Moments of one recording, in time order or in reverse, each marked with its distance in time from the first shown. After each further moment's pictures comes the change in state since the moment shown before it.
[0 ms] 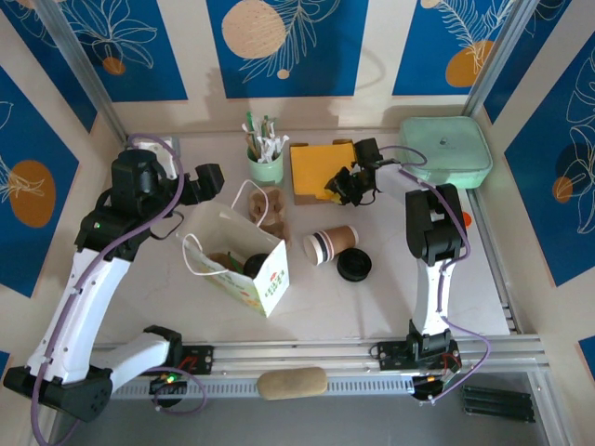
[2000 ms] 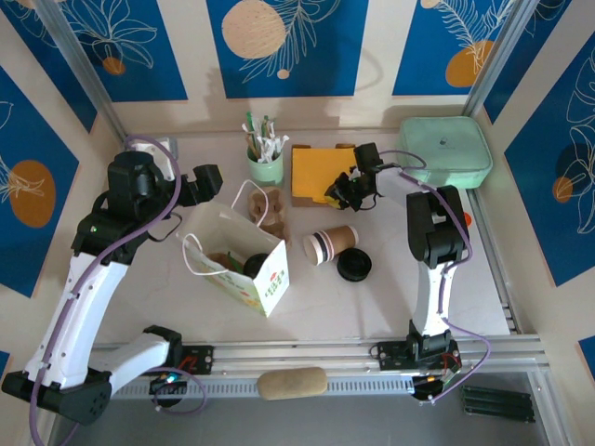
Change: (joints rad) left arm 0.000 -0.020 0.000 -0.004 0.000 0.000; right arm 0.006 -0.030 -0.064 0.003 -0.040 -0.026
